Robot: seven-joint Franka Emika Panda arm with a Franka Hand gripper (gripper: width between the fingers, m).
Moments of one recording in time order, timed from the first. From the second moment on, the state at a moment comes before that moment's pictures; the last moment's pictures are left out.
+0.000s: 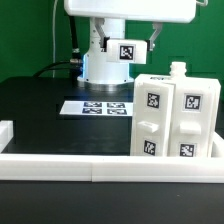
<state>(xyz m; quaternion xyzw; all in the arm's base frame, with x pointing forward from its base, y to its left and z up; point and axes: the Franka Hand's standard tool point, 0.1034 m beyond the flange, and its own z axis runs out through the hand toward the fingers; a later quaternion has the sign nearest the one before) 0.533 0.000 0.167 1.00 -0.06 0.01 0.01</state>
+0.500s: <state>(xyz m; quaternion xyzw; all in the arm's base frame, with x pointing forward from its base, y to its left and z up) 0.546 0.027 0.173 1.00 -0.05 0.01 0.01</state>
